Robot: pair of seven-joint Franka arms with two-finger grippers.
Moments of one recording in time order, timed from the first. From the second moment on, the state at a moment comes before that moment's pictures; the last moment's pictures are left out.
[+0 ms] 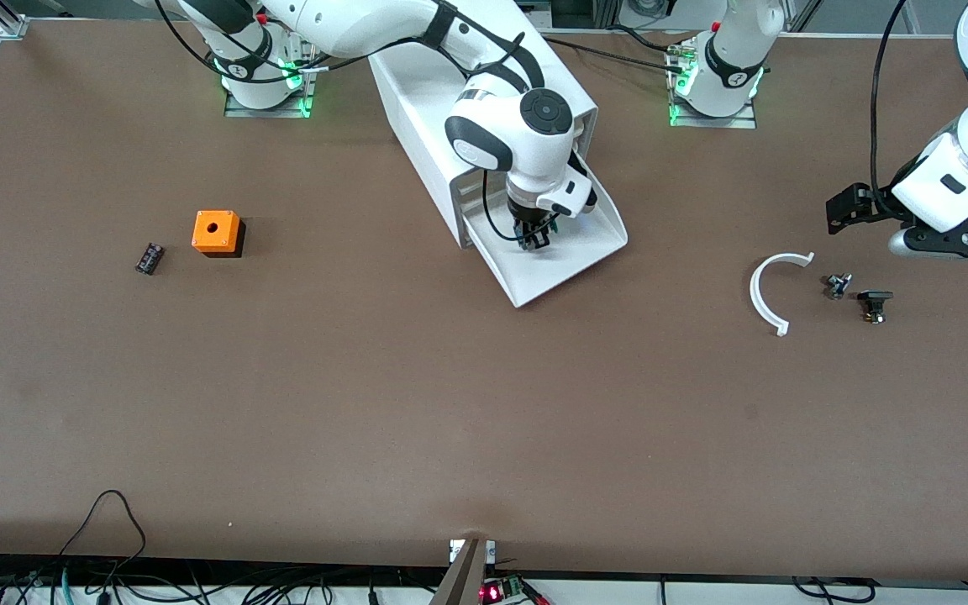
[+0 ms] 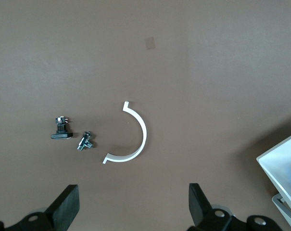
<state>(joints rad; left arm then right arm) 0.08 0.00 -0.12 -1.76 0.06 1.69 0.02 0.69 0.82 0.40 -1.31 -0.38 2.06 -0.79</state>
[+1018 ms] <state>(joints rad) 0.06 0.17 -0.14 -1.96 -0.09 2.20 -0.11 0.63 0.75 0.30 -1.13 -0.39 2.08 -0.61</state>
